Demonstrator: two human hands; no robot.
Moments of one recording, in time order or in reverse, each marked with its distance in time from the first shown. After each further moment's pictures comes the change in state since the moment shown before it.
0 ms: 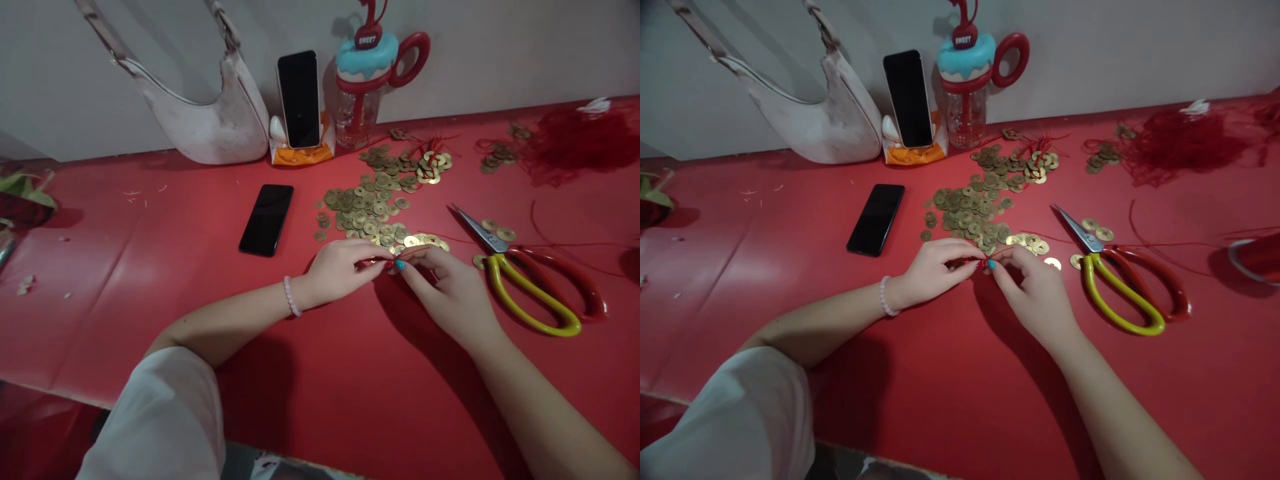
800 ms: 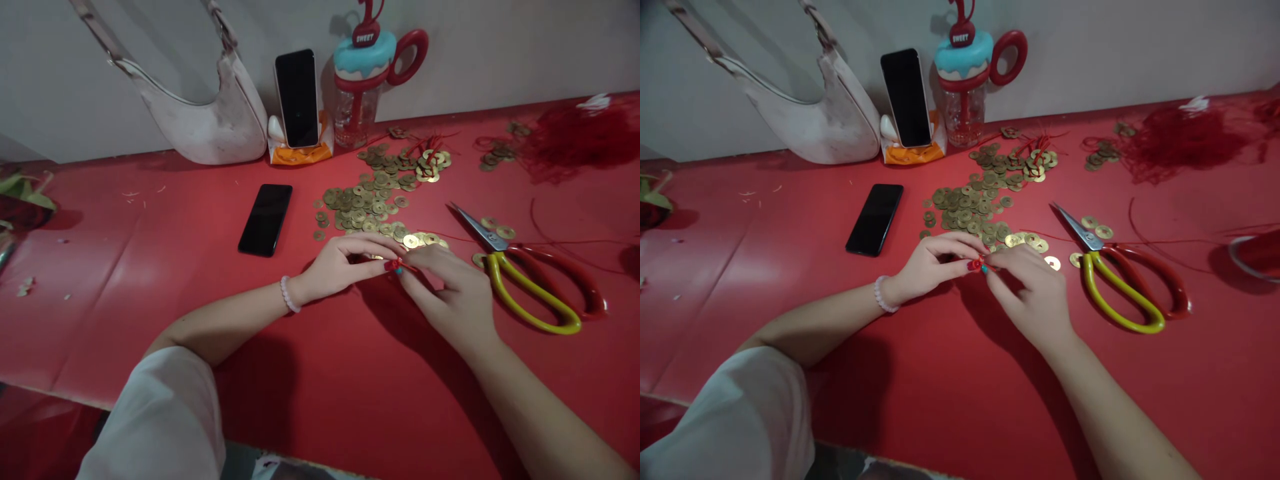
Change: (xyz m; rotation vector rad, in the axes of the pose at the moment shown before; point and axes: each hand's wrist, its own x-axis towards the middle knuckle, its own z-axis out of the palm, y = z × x) left_hand 0.005 0.000 -0.005 -0.611 -0.032 0.004; right_hand -0.002 -0.004 0.001 -0.077 0.133 -0.333
